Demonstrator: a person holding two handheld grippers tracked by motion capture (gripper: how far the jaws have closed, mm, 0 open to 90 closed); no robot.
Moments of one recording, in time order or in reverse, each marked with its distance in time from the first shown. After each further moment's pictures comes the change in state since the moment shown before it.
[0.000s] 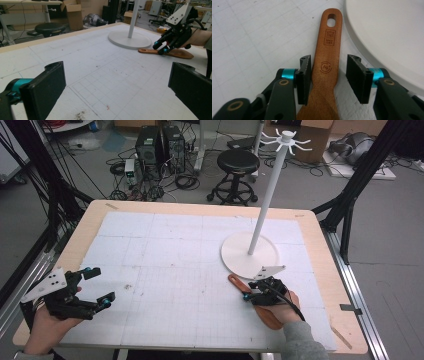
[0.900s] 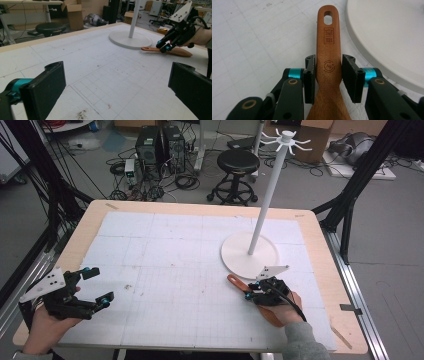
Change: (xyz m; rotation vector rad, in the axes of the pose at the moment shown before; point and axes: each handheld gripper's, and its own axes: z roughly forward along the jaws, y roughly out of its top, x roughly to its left) left arm 0.002 -0.001 -0.002 -0.002 0.003 -0.004; right arm 0.002 0.001 -0.011 -0.023 0.020 0.018
